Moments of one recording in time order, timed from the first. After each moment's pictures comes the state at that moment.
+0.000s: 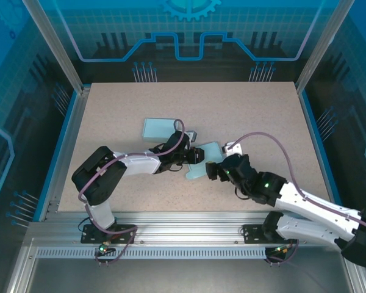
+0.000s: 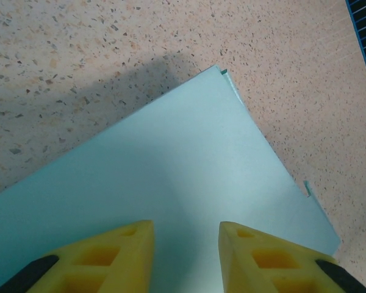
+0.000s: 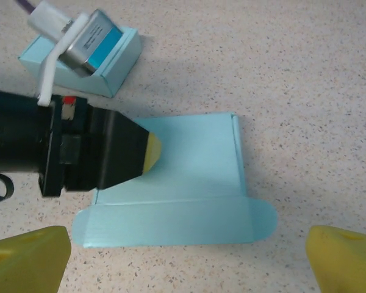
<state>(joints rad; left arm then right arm) -0.70 1.79 0.92 0.19 0.19 -0.69 0.90 0.91 0.72 -0.53 0.48 0.51</state>
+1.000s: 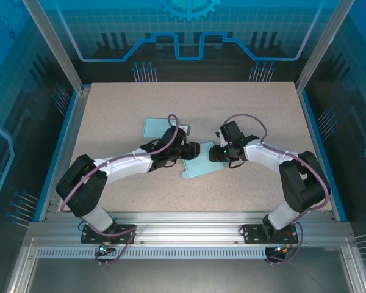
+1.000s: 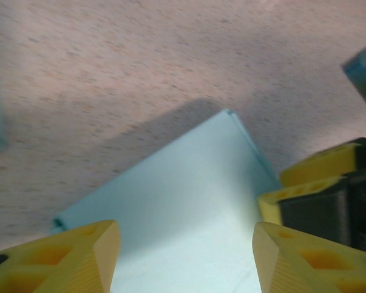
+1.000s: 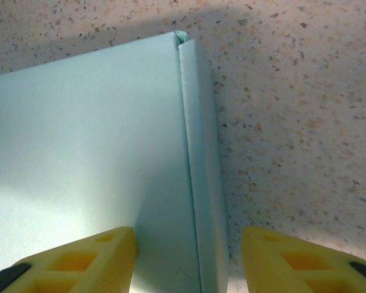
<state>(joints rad) -0.70 1.61 0.97 -0.08 -0.06 -0.57 0.44 1.61 0.92 -0.42 -0.14 0.36</state>
